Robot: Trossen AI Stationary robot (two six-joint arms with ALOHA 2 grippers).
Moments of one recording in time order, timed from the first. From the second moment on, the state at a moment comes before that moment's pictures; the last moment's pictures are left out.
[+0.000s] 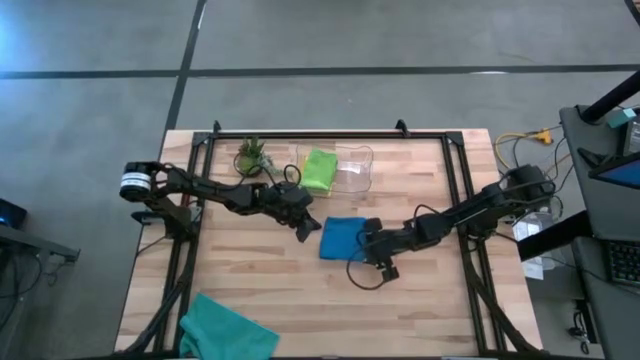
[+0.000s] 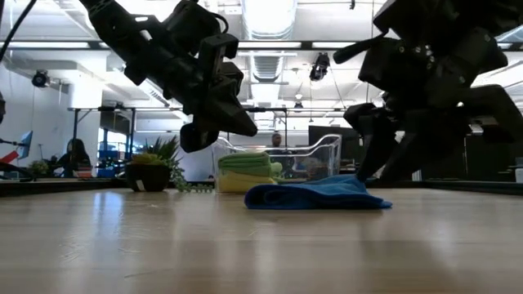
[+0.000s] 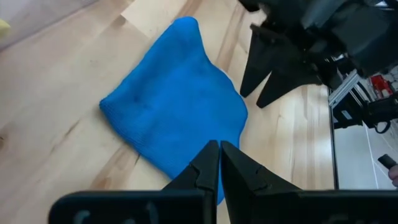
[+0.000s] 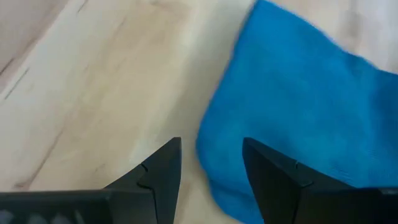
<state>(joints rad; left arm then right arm) 0.08 1.57 0.78 0.22 0.24 -0.68 0.28 1.56 0.63 0.06 0.06 -0.12</state>
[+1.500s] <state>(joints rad) 0.08 1.57 0.78 0.35 0.24 -0.67 0.16 1.39 0.94 -0.42 0.03 0.05</state>
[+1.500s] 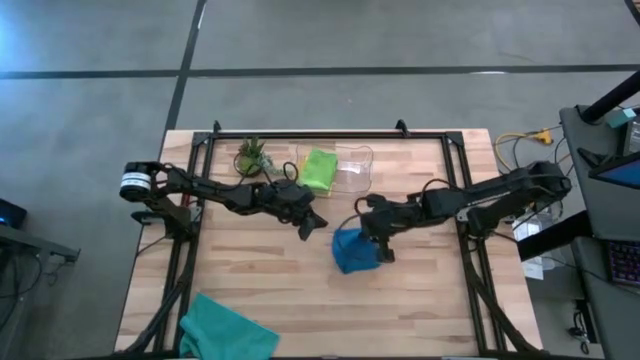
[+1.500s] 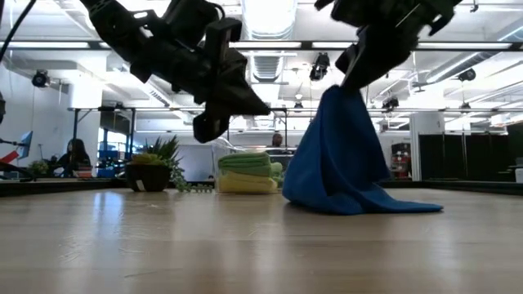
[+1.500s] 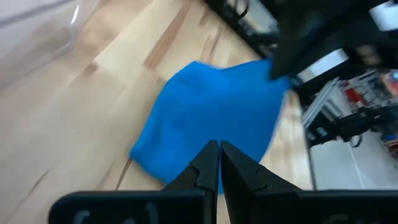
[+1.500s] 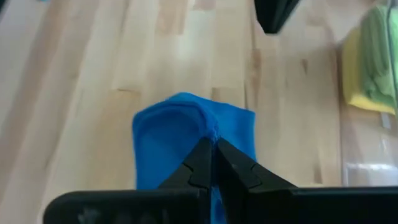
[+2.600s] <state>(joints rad) 0.01 1.57 0.81 0.39 0.34 -0.49 0.25 1.53 1.06 -0.52 0.04 0.28</state>
